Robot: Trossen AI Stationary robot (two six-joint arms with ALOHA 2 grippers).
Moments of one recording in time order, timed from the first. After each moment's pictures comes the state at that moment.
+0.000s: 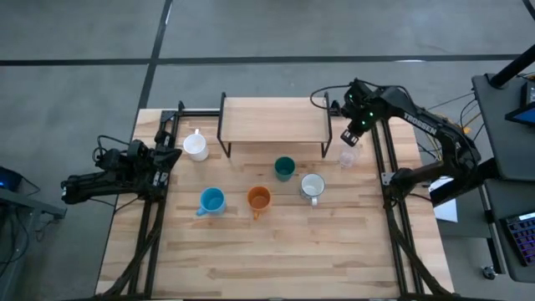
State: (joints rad) left arm 0.10 0.06 0.18 0.40 0.00 -0.21; right arm -0.82 1.35 1.19 -1.21 -0.02 -0.11
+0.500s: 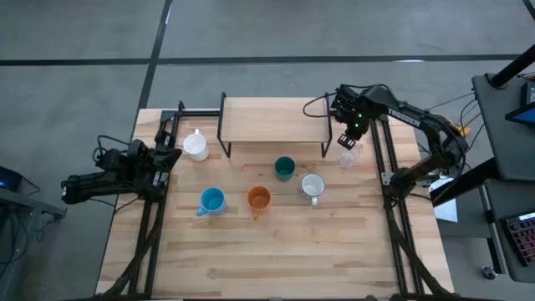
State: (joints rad) left arm 0.10 0.06 0.18 0.40 -0.01 -0.21; right arm -0.78 1.49 1.21 -1.28 0.06 -0.11
